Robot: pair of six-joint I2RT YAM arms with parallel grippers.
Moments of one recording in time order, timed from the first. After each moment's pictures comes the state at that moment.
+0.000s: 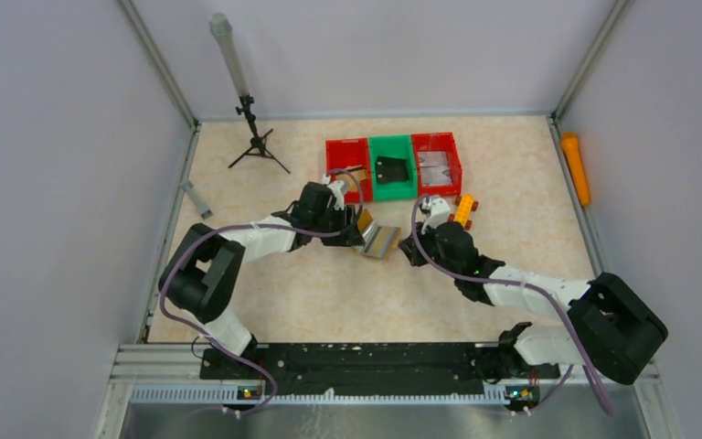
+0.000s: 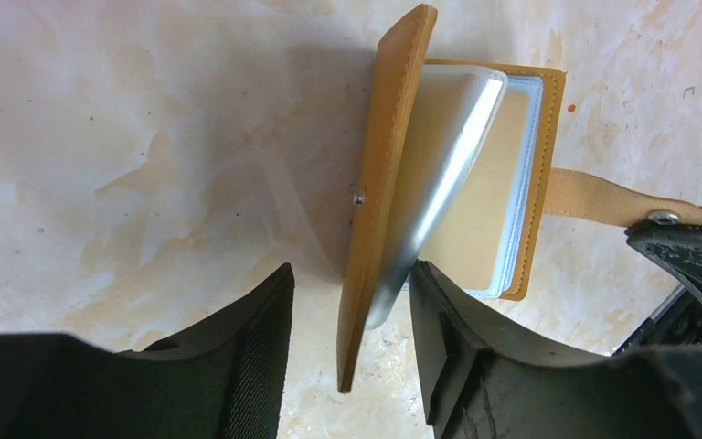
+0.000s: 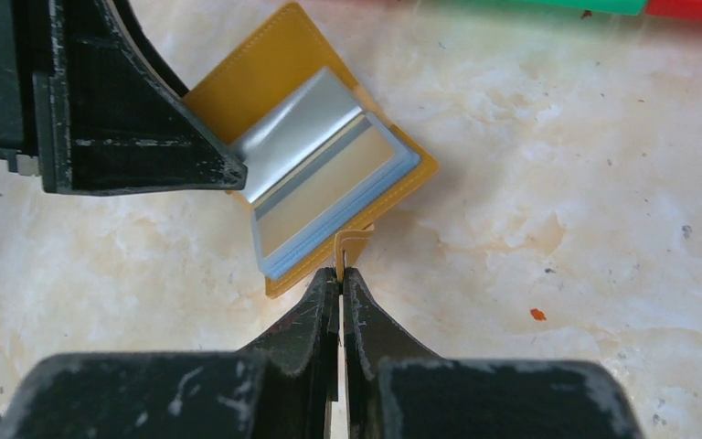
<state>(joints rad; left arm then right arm) -0.52 1.65 0.86 0.00 0.34 -0.47 0.73 1.24 0.43 0.40 0.06 0.39</state>
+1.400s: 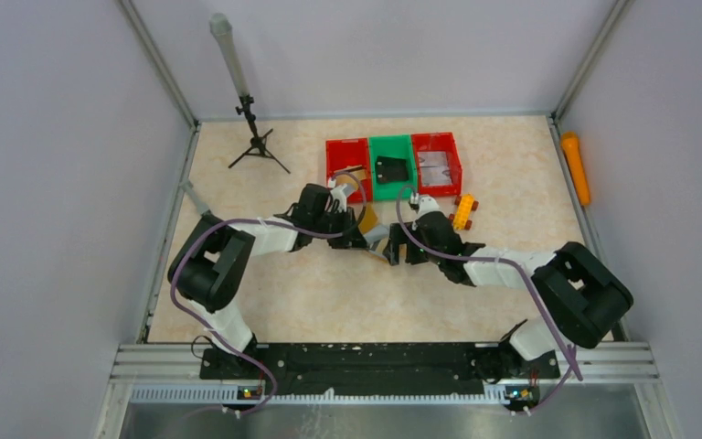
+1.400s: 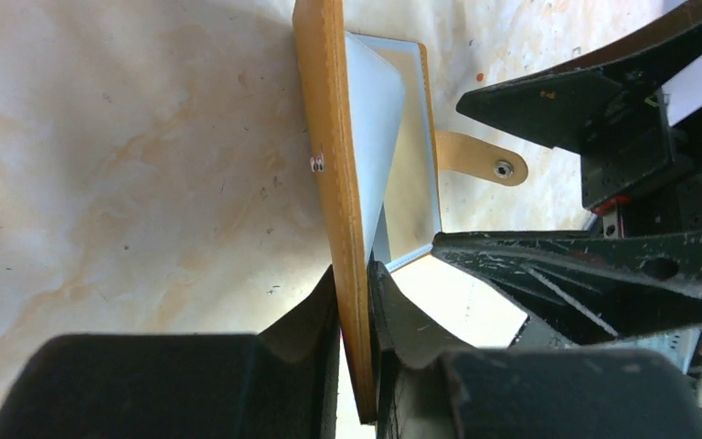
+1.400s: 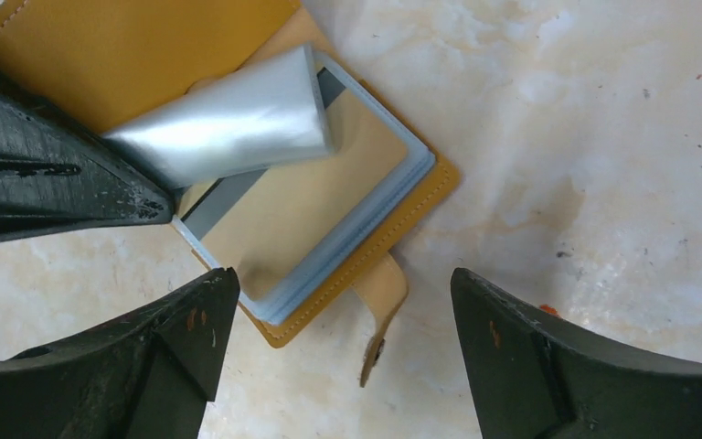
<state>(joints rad) -0.50 1.74 0.85 0.13 0.58 -0.53 0.71 1.48 0.59 0.22 0.08 0.46</state>
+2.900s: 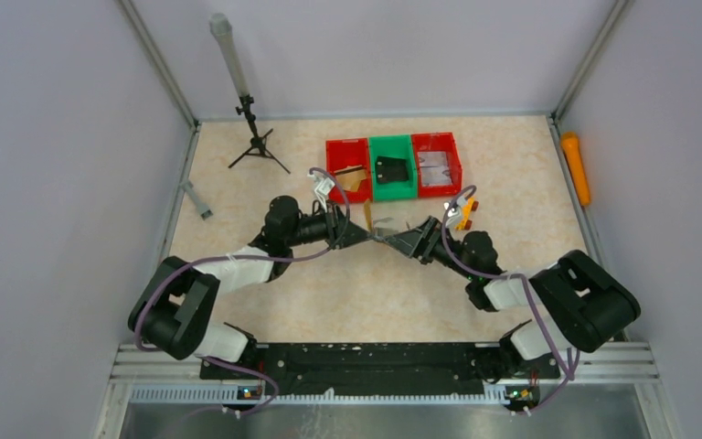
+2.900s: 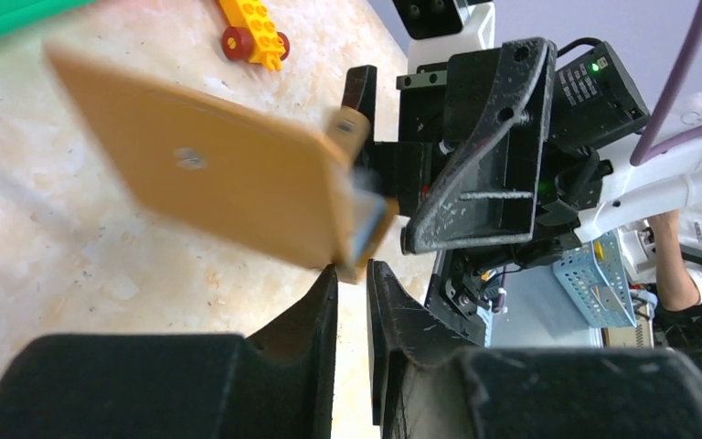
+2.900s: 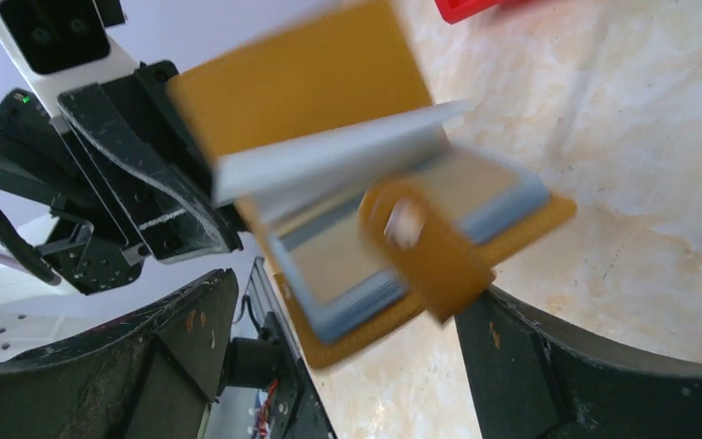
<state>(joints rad) -0.48 1.42 0.55 0.73 0.77 -0.70 0.56 1.44 0.24 1.13 -0.35 1.04</state>
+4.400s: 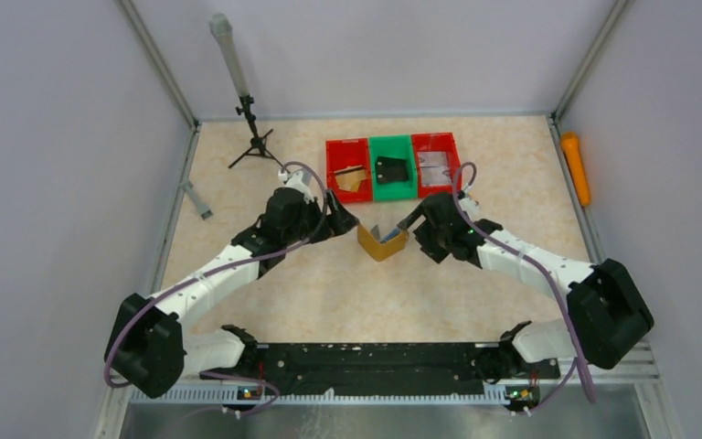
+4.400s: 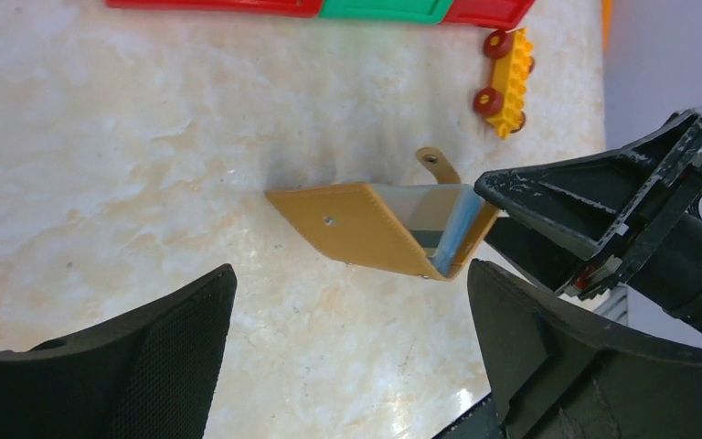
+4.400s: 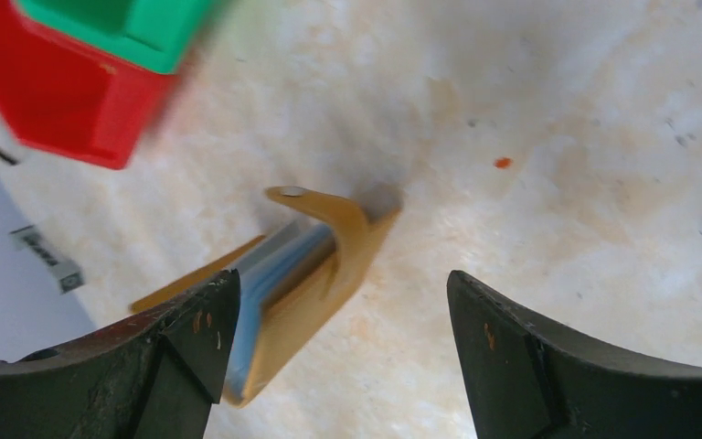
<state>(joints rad) -0.54 1.20 0.73 -0.03 0.15 -0.78 0.64 1.32 0.79 -0.29 0.22 1.30</state>
